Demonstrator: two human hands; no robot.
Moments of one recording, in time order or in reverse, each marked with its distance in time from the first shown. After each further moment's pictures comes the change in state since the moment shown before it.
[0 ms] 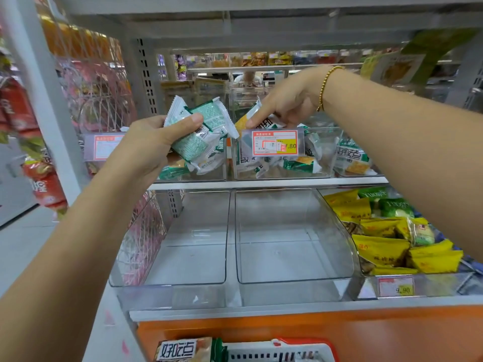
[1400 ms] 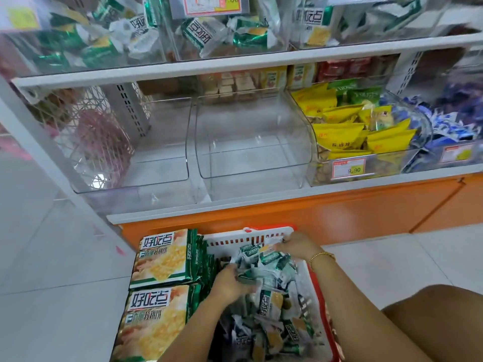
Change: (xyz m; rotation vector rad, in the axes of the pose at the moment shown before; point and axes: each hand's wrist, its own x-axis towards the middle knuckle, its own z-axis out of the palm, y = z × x) left_hand -0.261 -0.353 0.087 0.622 -0.518 -0.849; right_hand -0.145 0.411 0.233 -0.033 -0.117 0.571
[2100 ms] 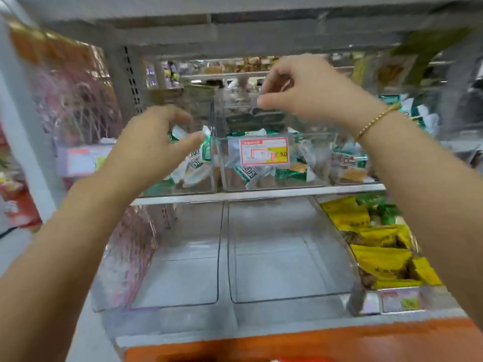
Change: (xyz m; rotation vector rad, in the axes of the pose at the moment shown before) left_hand -0.149 0.273 -0.330 0.527 1.134 0.866; right_hand -0.165 -0.358 -0.245 -0.375 0.800 -1.055
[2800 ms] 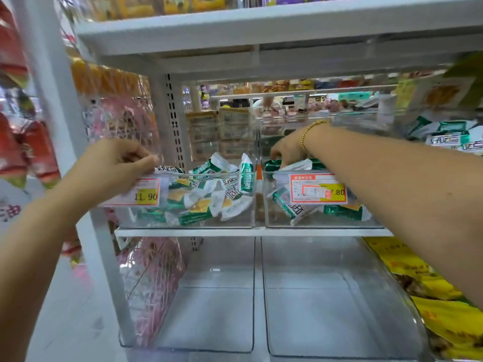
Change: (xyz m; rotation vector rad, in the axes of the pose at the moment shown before) left_hand 0.019 -0.108 -0.046 -0.102 -0.075 -0.267; right_hand 0.133 0.034 0.110 -0.635 -0.761 0.079
